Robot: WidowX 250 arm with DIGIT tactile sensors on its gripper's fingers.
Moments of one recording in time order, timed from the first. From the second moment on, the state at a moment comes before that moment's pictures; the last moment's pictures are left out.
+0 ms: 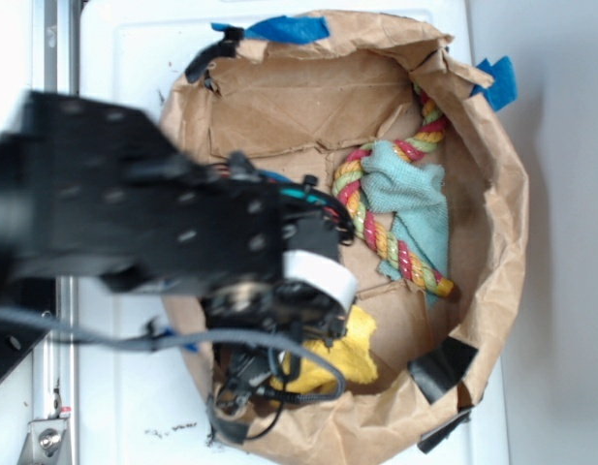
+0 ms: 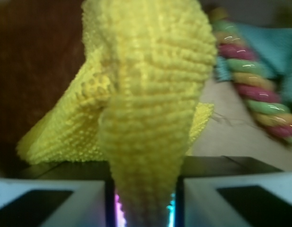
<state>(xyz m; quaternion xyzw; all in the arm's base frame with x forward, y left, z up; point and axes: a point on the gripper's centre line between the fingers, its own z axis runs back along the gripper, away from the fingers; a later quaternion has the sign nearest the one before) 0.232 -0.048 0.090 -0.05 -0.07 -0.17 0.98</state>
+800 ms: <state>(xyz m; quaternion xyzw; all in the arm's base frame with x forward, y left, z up) 0.231 0.009 0.161 0.00 0.00 0.01 1.00</state>
